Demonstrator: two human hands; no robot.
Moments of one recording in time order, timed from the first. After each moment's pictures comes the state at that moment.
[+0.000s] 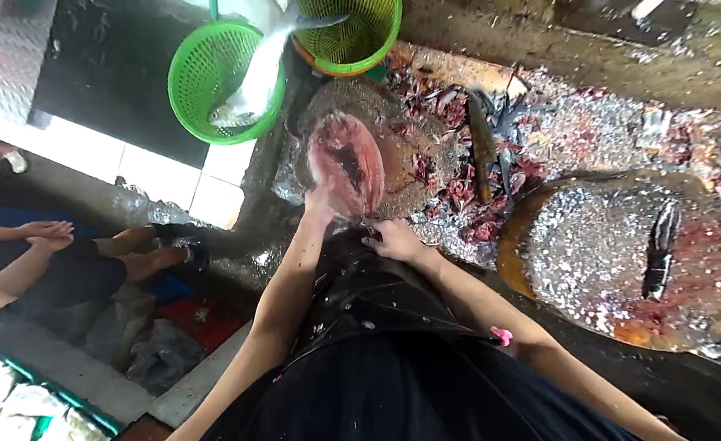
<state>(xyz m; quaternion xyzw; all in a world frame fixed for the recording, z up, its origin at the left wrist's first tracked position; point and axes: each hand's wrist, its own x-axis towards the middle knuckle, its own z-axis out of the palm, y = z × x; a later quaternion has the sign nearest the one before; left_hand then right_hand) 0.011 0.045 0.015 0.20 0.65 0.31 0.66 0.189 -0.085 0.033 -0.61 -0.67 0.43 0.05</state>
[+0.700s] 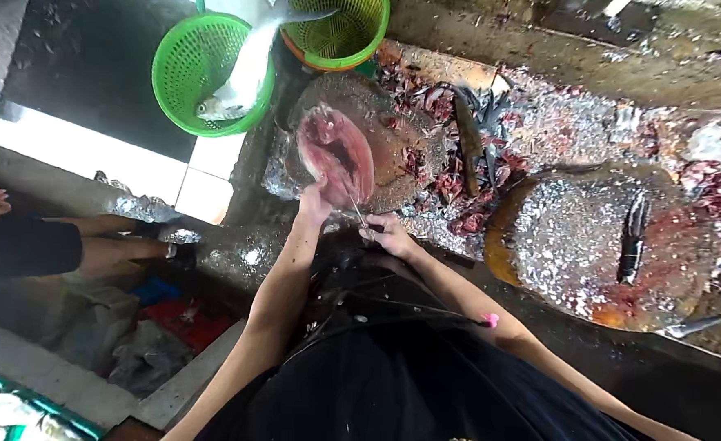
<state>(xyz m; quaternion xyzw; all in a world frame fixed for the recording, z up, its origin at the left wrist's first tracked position) 0.006 0.026 -0.007 0.12 0.50 0.40 0.76 0.189 -0.121 0.005 -0.50 -0.46 0.63 0.38</state>
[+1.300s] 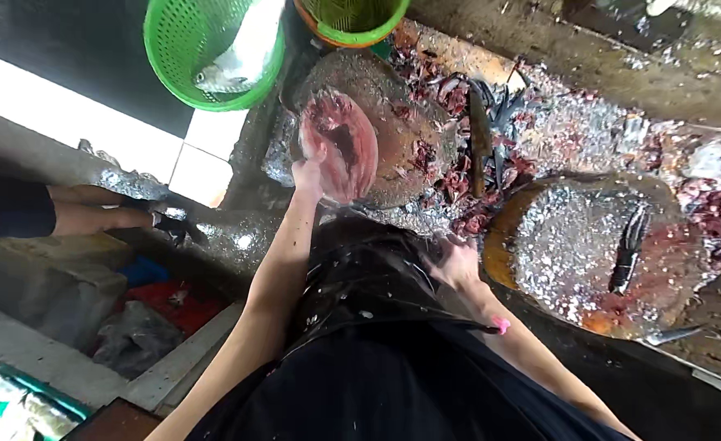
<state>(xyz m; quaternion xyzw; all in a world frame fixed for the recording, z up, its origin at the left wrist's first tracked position) 0.000 0.066 0.001 0.21 0.65 0.39 0.62 0.282 -0.208 0.024 -0.77 -0.60 0.23 0.01</state>
